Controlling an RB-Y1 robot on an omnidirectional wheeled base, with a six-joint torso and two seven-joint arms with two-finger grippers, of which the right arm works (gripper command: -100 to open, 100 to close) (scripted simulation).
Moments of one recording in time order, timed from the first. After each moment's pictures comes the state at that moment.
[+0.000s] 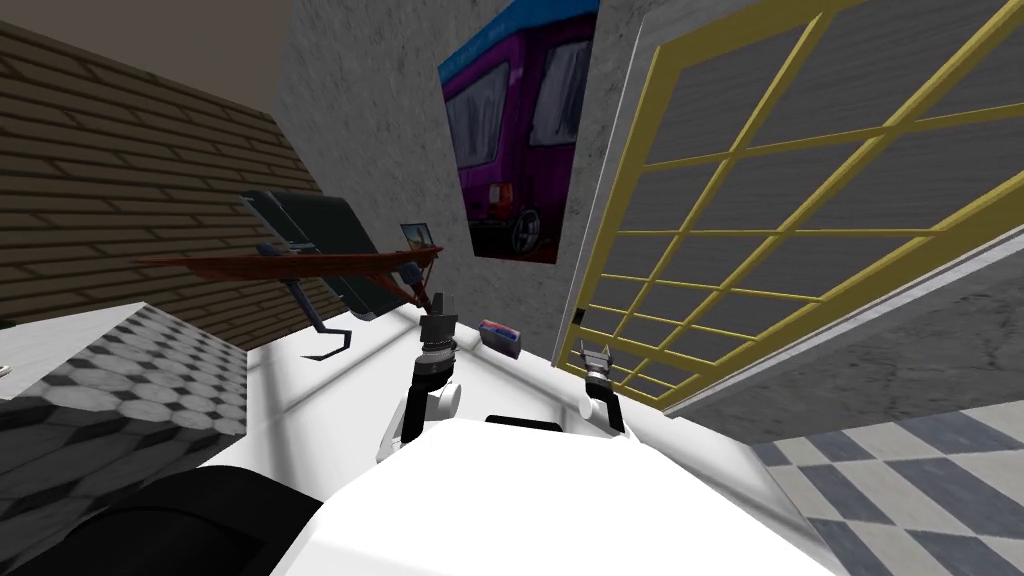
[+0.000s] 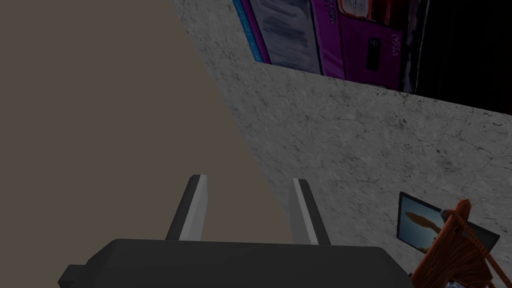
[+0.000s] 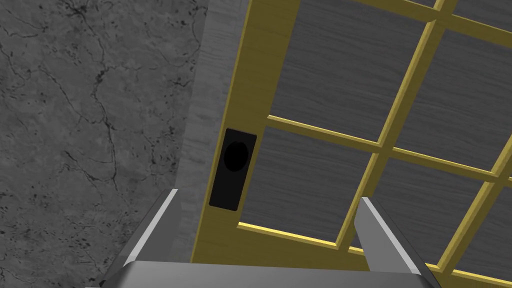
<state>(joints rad) 0.02 -0.14 0.09 -1.03 -0.62 -0.80 -0.97</state>
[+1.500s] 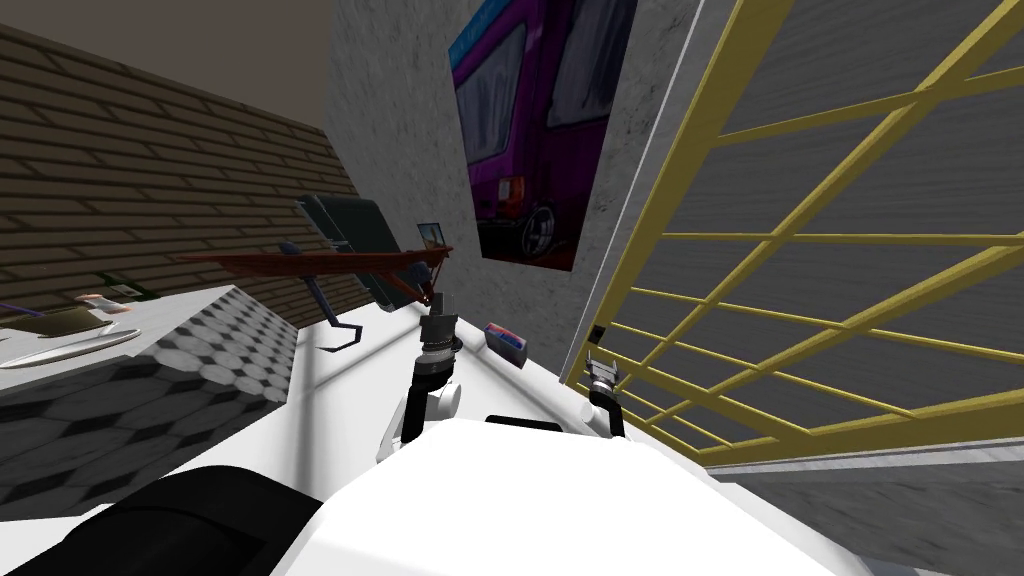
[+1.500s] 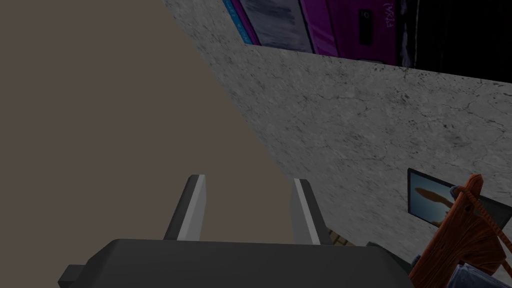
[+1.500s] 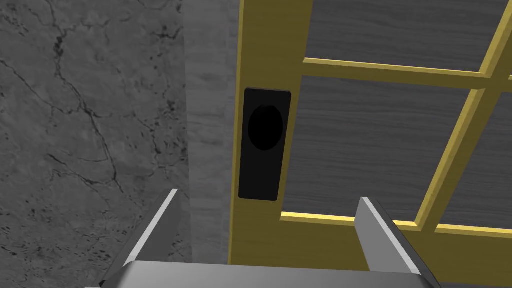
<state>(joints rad) -0.08 -0.15 0.09 -0.71 -0.77 -0.90 -1.15</state>
